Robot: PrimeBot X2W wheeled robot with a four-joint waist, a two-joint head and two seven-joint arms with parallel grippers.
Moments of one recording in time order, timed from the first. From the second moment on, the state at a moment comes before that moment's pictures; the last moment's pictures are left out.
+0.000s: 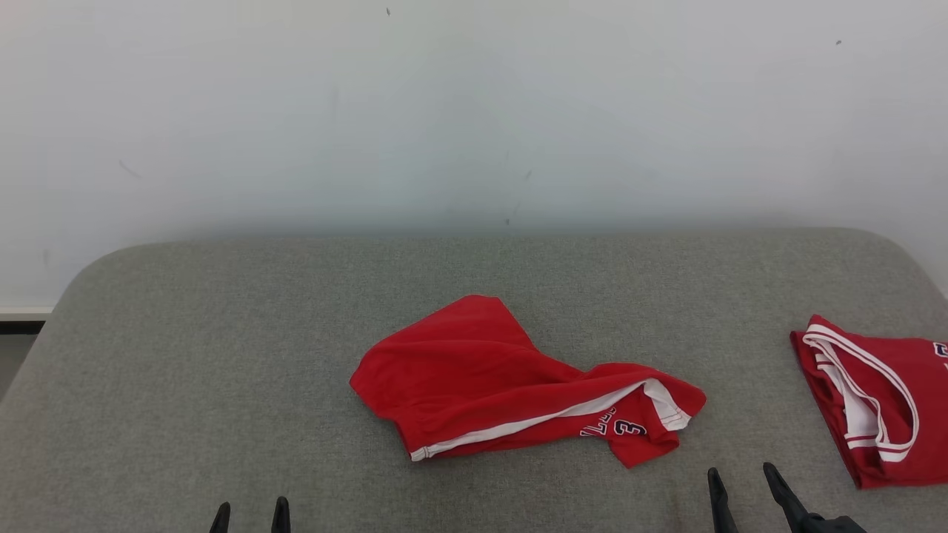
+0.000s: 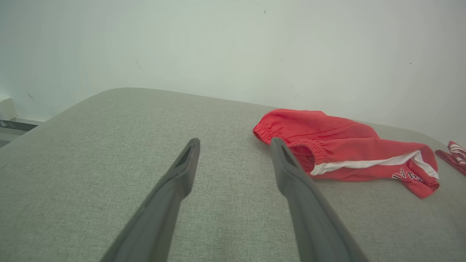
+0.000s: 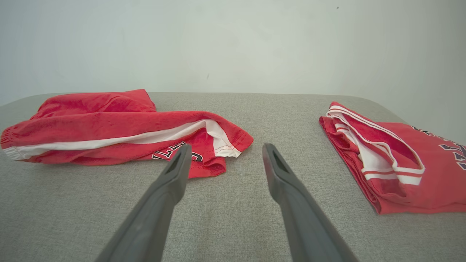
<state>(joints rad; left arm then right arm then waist) 0.17 0.06 -0.01 0.14 -0.24 -0.13 -0.26 0.10 -0.05 -0.02 0.25 0.04 0.13 -0.20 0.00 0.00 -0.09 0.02</state>
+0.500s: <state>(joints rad) 0.16 0.05 -0.03 0.17 -0.24 -0.13 -0.26 0.12 -0.05 -0.02 0.22 0.05 0.13 -0.20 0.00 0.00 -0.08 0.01</state>
